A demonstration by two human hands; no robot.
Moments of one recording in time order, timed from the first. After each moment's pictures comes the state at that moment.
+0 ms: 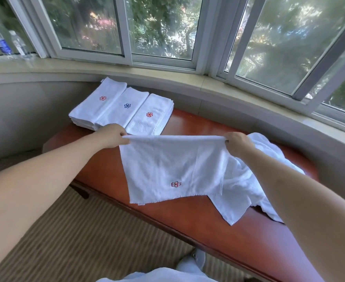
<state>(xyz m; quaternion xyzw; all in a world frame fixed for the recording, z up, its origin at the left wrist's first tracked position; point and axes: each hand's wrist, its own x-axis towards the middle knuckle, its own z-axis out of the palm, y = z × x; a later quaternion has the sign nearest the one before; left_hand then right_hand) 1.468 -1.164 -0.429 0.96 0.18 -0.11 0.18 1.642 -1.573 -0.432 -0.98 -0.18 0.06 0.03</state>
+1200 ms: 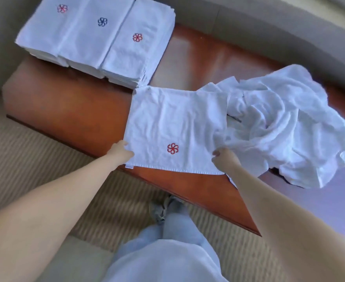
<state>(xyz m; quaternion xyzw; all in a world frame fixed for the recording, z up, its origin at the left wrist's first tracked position) 1.454 -1.241 -0.692 0.78 0.43 -0.29 0.35 1.602 -1.590 -0.687 -0.91 -0.01 0.38 0.15</state>
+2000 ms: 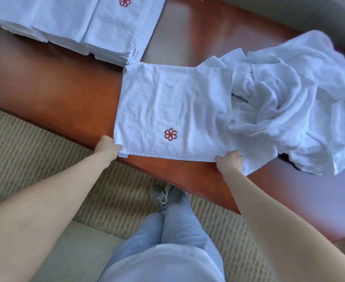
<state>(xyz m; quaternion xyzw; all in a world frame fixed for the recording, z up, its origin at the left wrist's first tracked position) 1.431 -1.236 -0.747 0.74 0.53 -0.21 0.36 1.557 -1.608 -0.744 -0.89 0.25 0.33 0.21</state>
